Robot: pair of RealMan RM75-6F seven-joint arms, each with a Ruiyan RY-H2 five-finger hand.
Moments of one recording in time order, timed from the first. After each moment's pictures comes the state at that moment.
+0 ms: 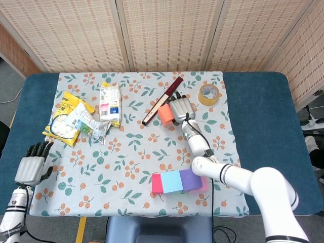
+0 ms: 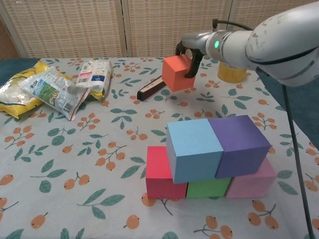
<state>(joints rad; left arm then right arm) -0.29 -1.36 -0.07 -1.25 1.34 1.21 0.12 1.25 -1.66 0.25 -1.07 -0.43 0.76 -0.69</state>
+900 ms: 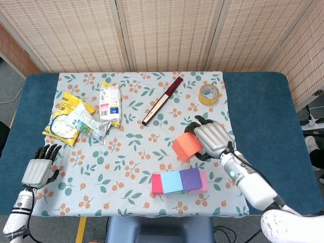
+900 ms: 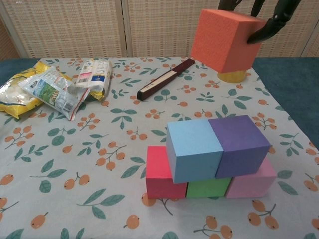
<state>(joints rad) -0.29 -1.36 -0.04 -1.28 1.38 1.21 0.15 1.07 -0.71 0.28 -2.36 -0.28 0.86 -0.68</state>
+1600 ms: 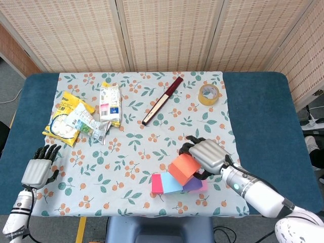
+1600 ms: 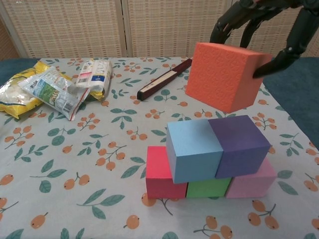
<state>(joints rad) -0.29 -1.36 -0.04 -1.28 1.37 1.21 0.15 1.00 -0.63 0.21 -2.36 -0.61 0.62 -0.47</state>
